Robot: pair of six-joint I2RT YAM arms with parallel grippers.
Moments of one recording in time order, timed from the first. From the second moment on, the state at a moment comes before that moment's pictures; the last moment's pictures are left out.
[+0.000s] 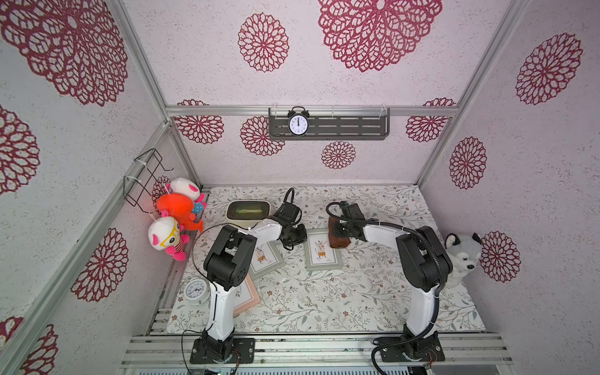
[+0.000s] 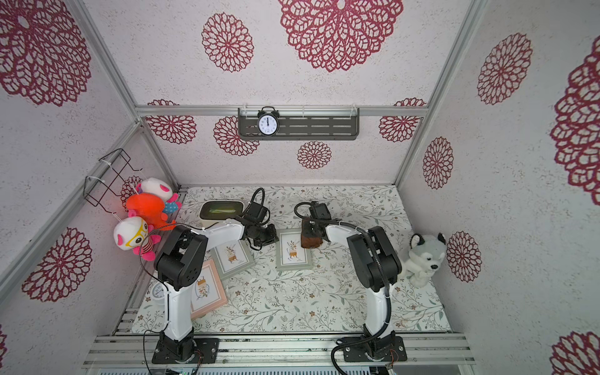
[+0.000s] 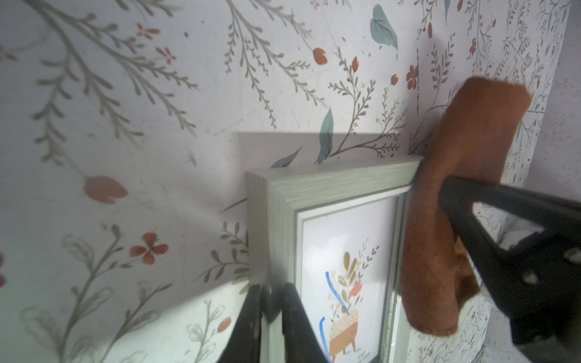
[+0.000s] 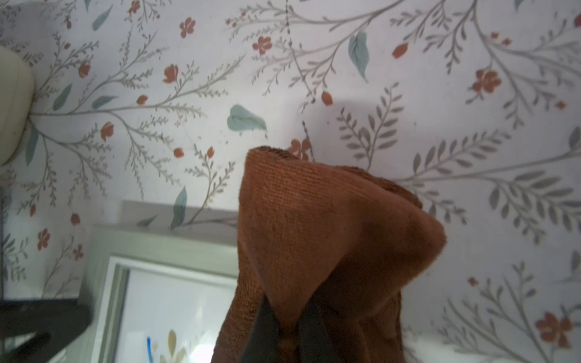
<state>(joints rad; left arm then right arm) -0.49 2.10 1.38 -0.38 0.27 -0.70 0.45 1.93 1.18 -0.15 -0.07 0.36</state>
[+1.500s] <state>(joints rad) -0.49 2.10 1.34 -0.26 0.29 -0.70 0.49 2.06 1.36 -0.15 -0.15 0.41</state>
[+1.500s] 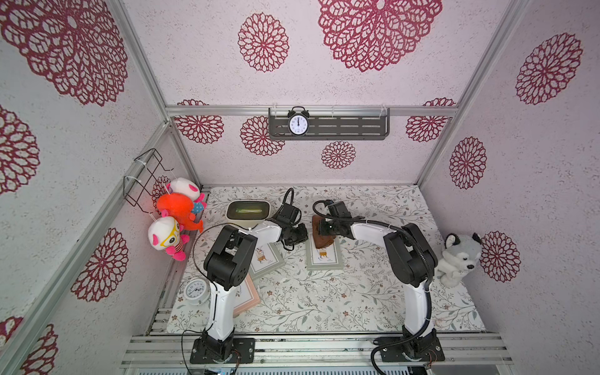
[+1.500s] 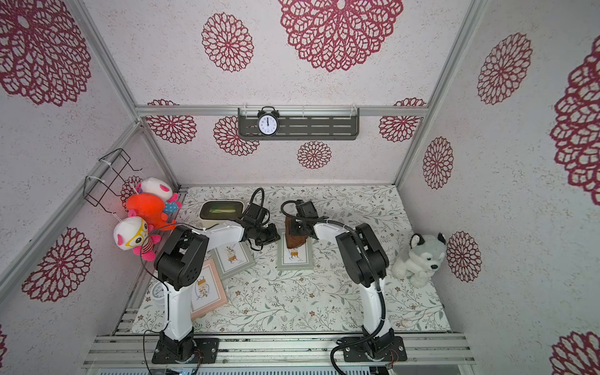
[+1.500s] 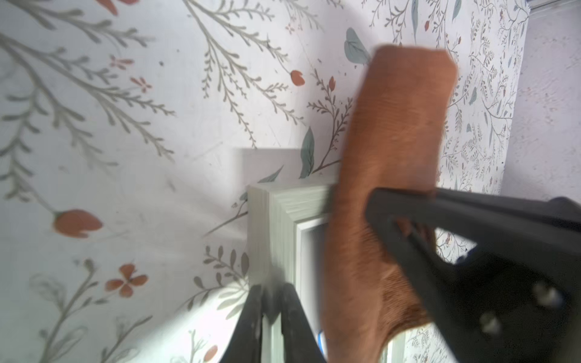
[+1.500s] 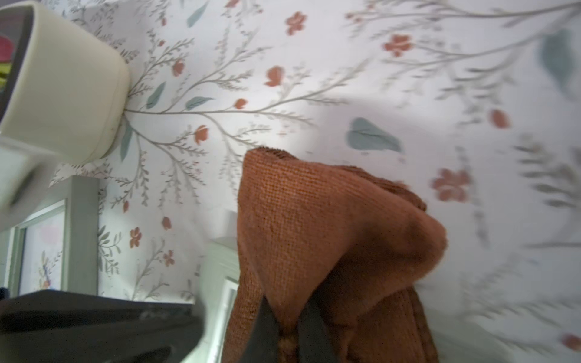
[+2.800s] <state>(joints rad) -0.49 2.11 1.34 -0.24 0.30 -0.71 0.46 2.14 1.49 -0.22 -0.14 0.45</state>
